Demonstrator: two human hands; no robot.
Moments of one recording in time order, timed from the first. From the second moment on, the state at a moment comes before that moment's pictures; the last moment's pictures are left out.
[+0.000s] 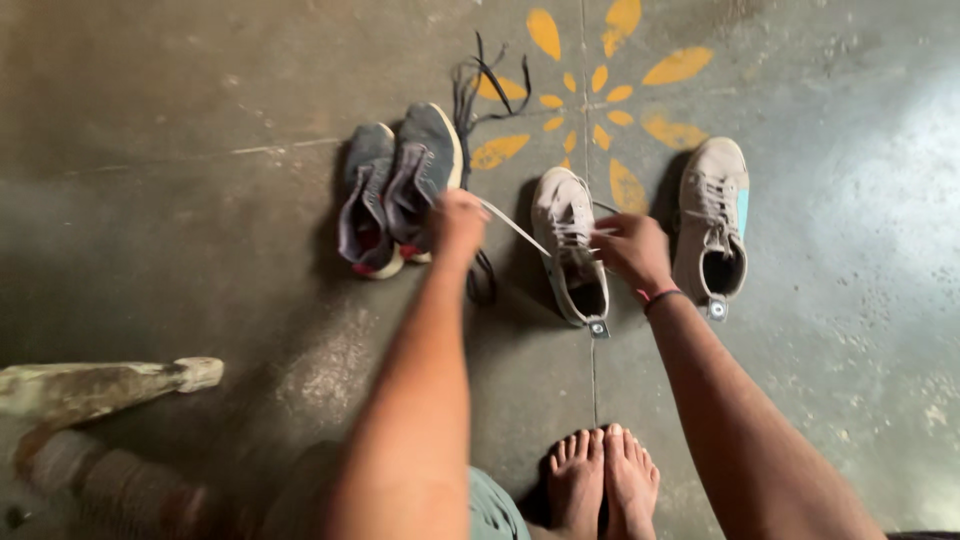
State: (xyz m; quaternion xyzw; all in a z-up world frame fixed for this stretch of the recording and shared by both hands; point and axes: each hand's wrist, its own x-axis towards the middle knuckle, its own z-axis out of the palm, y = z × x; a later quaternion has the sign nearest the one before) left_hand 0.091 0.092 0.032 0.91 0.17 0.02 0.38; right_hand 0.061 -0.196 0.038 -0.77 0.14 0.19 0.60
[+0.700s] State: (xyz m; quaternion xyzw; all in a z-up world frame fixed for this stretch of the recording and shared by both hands) left_hand 0.126 0.143 0.104 0.93 0.14 -0.01 0.33; right_hand 0.045 -0.213 -0.012 -0.86 0.12 0.11 0.48
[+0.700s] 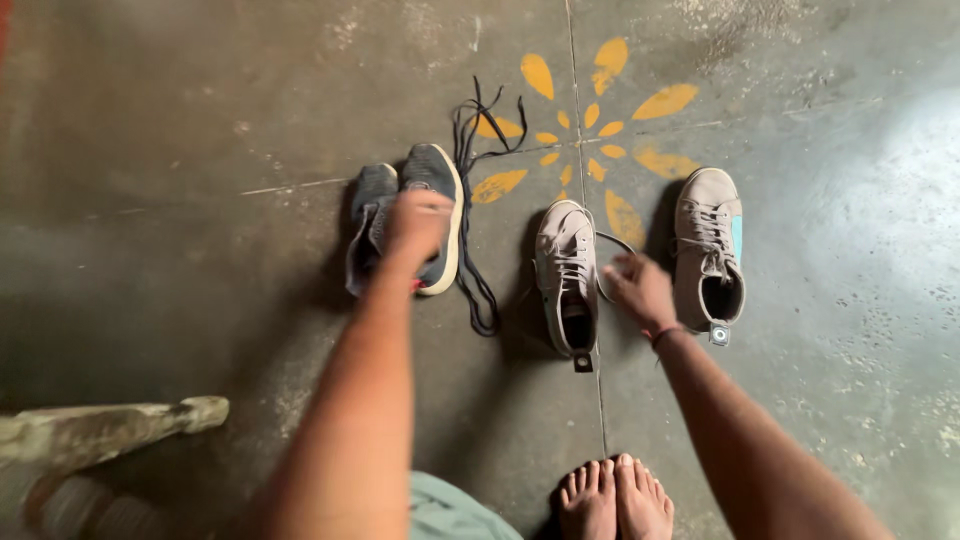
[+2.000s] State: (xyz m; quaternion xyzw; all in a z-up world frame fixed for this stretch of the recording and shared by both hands) left_hand 0.100 0.025 0.072 0.90 0.12 -0.03 0.41; right_hand 0.186 -0.416 0.217 -0.88 -0.04 0.34 0.32
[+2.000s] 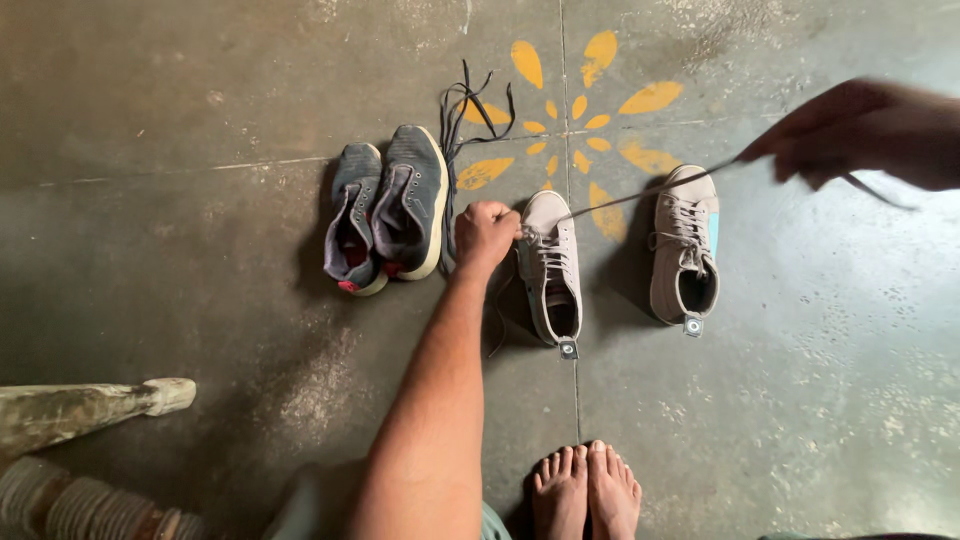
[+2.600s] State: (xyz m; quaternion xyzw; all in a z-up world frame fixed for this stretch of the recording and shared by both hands) left_hand 0.176 -0.068 0.148 0.71 -0.04 -0.09 0.69; right_hand 0.168 -0.258 0.282 -0.70 -0.08 0.25 0.66
